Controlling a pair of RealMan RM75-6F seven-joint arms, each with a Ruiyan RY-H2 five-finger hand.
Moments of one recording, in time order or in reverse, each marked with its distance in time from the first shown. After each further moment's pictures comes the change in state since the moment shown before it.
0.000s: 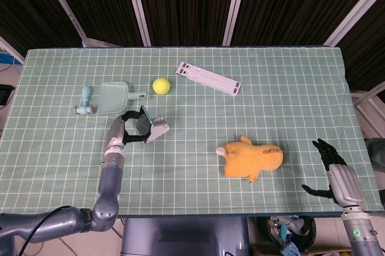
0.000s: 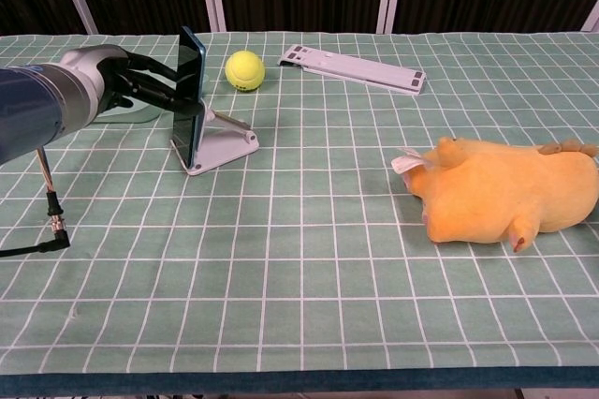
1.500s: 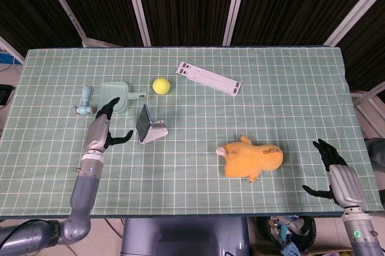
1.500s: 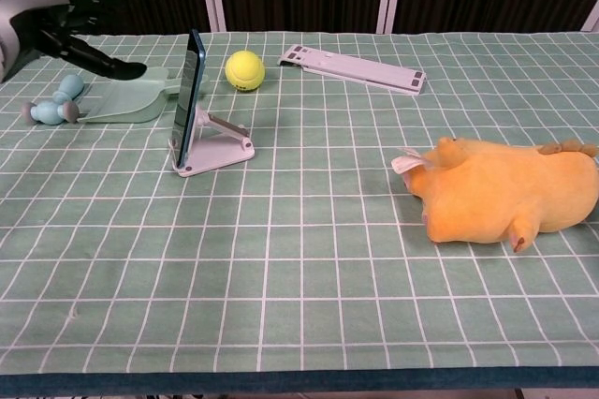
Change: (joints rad) left arm 0.132 0.256 0.165 -0.226 0.344 0.025 -0.004; right arm -0.004 -0.001 -0.003 0.003 -0.009 0.009 -0.008
